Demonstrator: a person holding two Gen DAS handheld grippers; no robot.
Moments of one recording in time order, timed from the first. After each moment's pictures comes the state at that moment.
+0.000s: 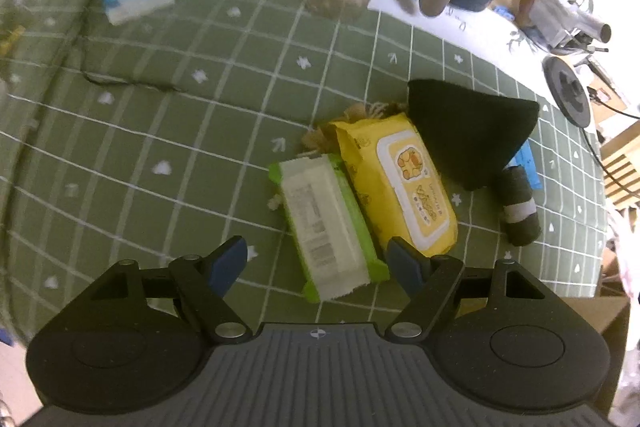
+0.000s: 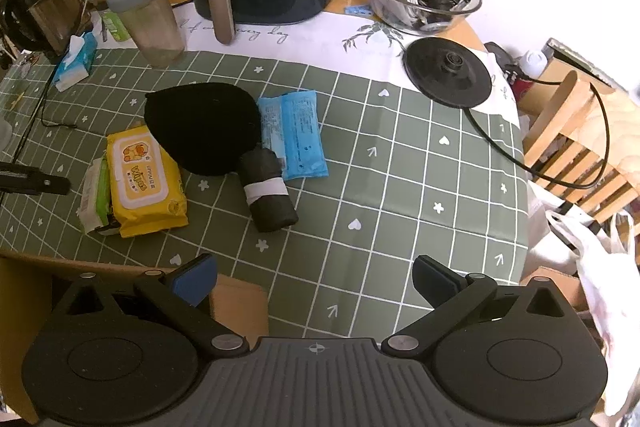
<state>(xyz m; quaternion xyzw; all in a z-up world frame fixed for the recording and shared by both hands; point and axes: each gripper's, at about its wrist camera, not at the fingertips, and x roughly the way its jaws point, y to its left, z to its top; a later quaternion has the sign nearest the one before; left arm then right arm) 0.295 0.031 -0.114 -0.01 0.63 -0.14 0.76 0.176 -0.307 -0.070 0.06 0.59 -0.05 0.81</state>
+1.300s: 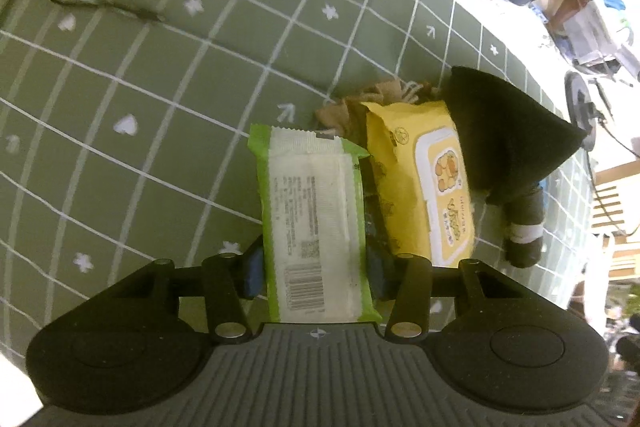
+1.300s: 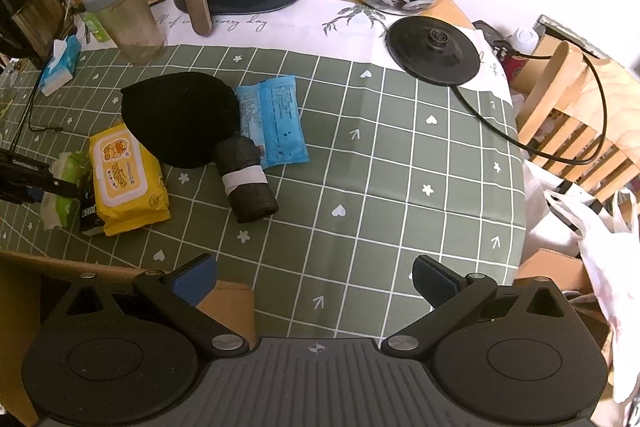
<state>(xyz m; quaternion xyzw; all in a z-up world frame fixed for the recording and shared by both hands) 0.325 0.053 -0.160 -0.09 0.69 -0.14 0.71 0.170 -0.328 -0.088 0.08 0.60 -0.06 0.80</state>
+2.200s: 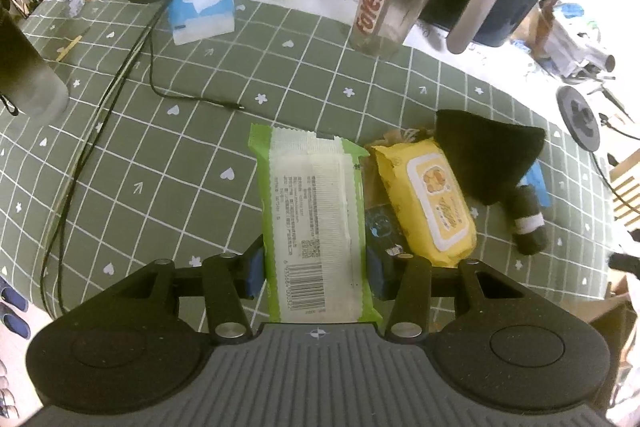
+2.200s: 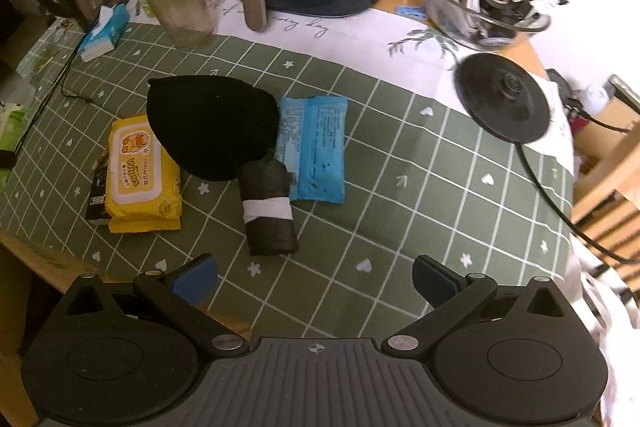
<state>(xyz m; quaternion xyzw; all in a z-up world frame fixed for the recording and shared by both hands) 0.269 0.065 -0.061 0.00 0.59 -0.10 0.80 0.222 -0.334 -0.118 0.03 0.59 0.05 0.81</state>
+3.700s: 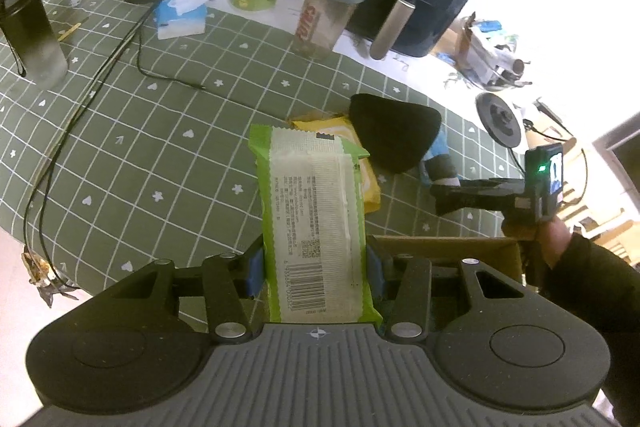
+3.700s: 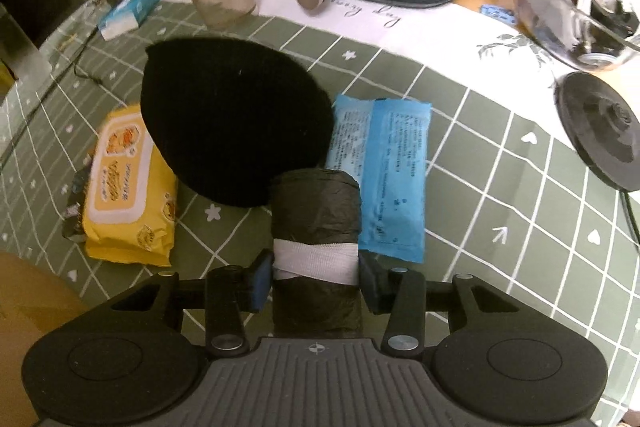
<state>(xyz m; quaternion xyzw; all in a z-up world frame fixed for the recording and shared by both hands) 0.174 0.056 0.007 -0.07 0.56 -0.14 0.81 0.263 -0.302 -0.205 0.03 0.56 0.12 0.82</state>
